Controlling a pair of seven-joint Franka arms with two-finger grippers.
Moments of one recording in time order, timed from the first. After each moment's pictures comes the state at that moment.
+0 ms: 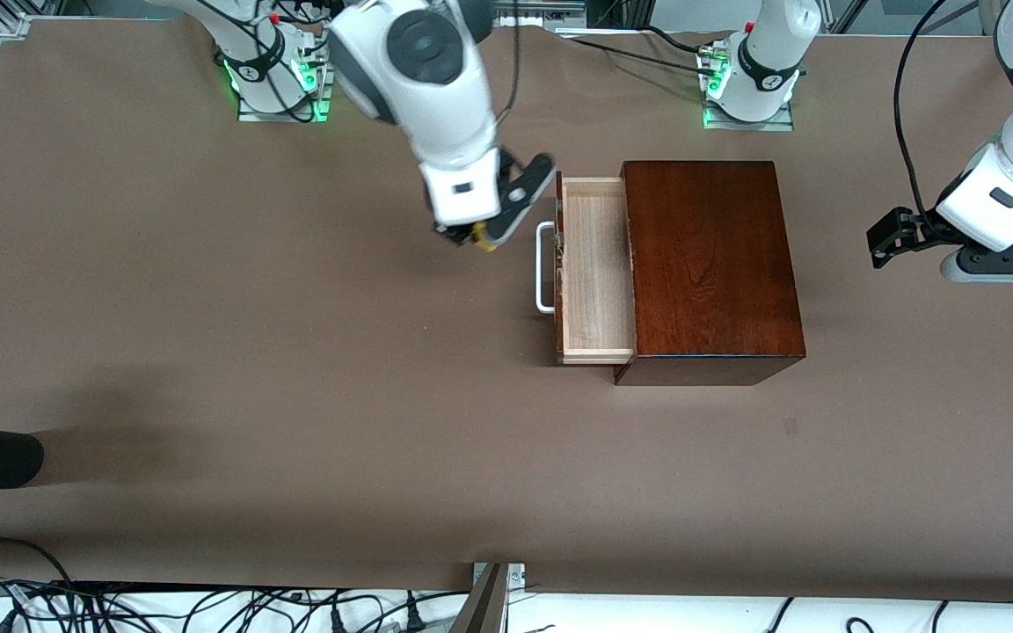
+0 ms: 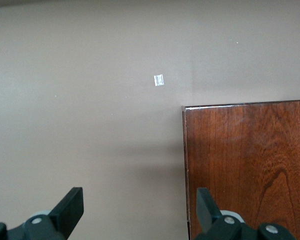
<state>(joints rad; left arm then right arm) -0.15 0.05 0.07 -1.65 0.11 1.71 -0.05 0.70 0.48 0.16 -1.27 0.00 1.80 -0.19</state>
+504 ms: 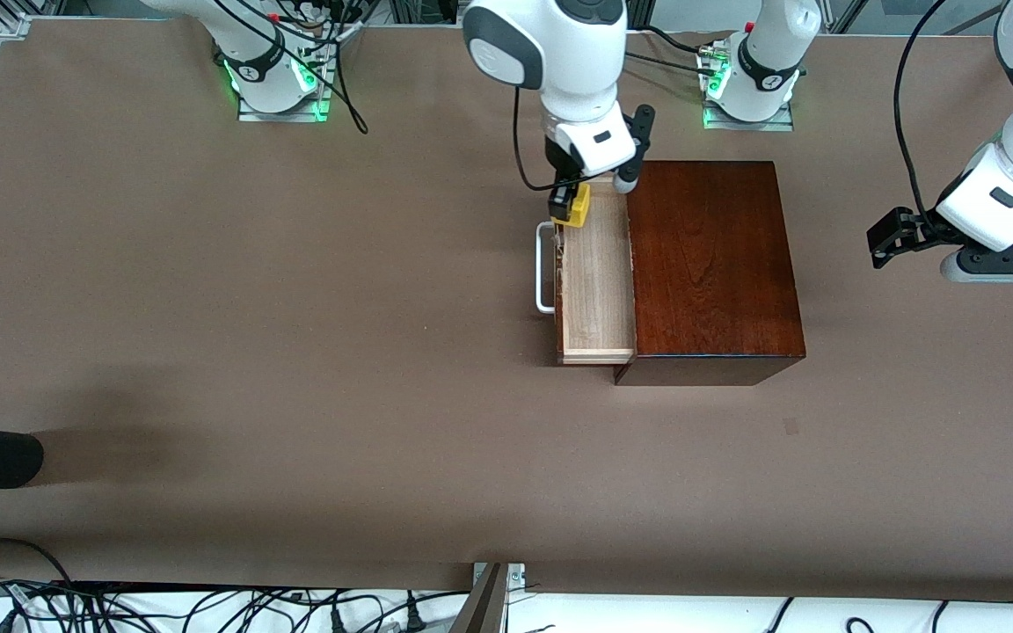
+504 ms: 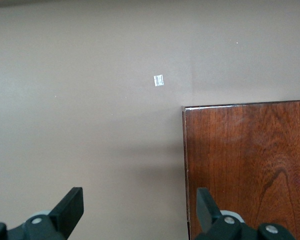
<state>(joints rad) -0.15 0.05 0.07 -1.65 0.11 1.71 -0.05 0.90 0.69 0.15 -1.07 -0.17 1.84 -0.24</state>
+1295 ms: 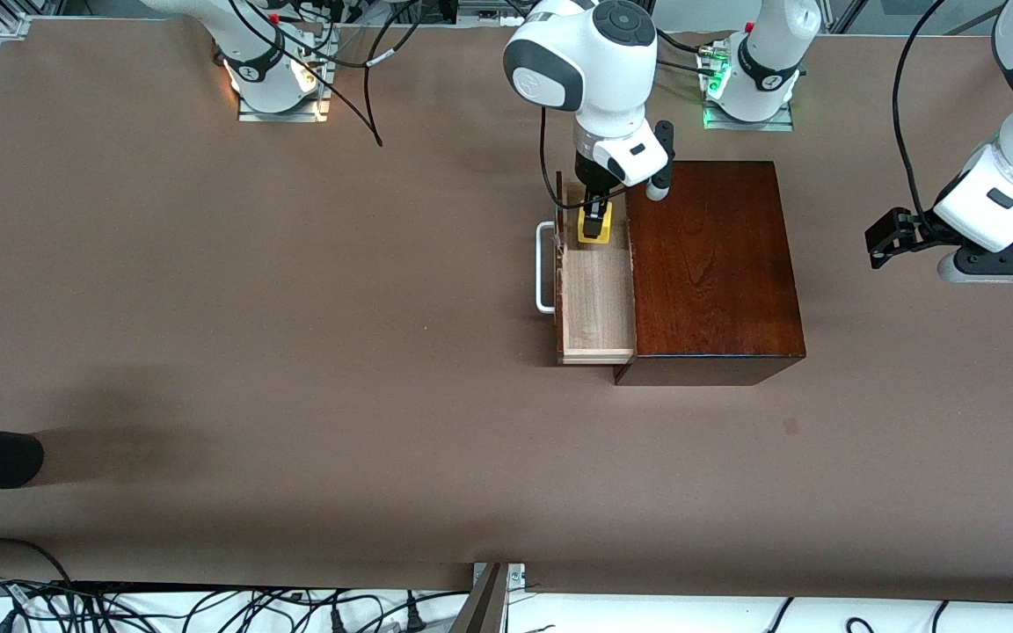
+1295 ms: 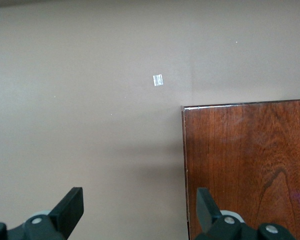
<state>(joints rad) -0.15 0.05 0.07 -1.65 0.11 1.71 -0.05 0.95 0.82 0.14 -1.00 -0.25 1.92 -0.34</state>
